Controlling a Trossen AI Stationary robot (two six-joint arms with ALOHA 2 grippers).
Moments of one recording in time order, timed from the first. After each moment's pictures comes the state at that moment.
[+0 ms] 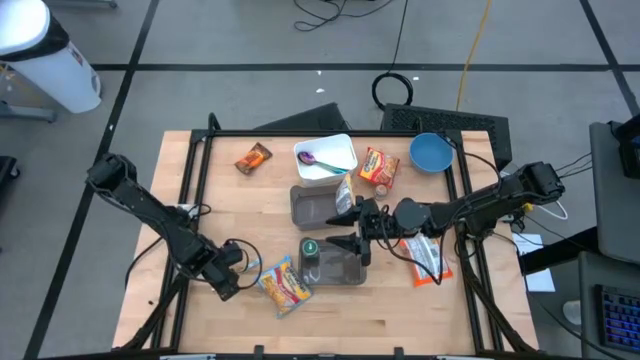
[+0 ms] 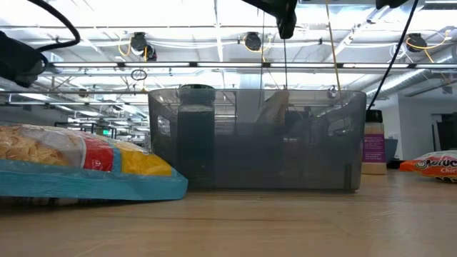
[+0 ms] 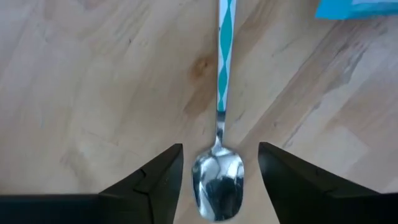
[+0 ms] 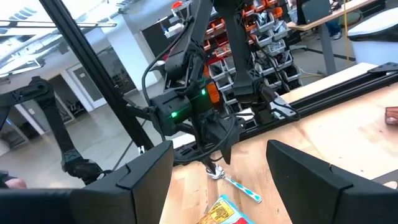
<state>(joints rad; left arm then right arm) -0.72 1.31 0.68 -0.78 0.05 -1.35 0.24 1.41 0.82 0.62 0.19 0.46</state>
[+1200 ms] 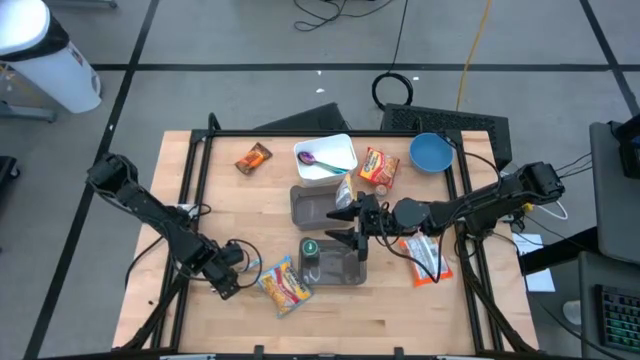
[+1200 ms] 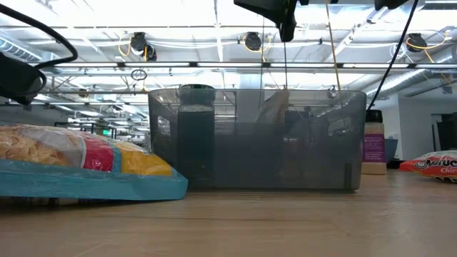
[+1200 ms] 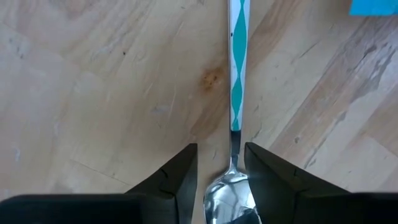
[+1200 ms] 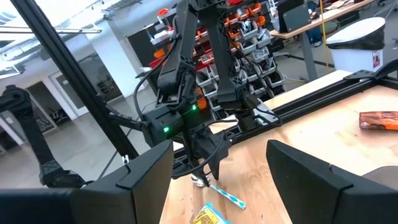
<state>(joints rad) -0.71 1.31 0.57 -0.62 0.03 -1.30 0.23 1.41 0.82 0.62 0.24 0.45</state>
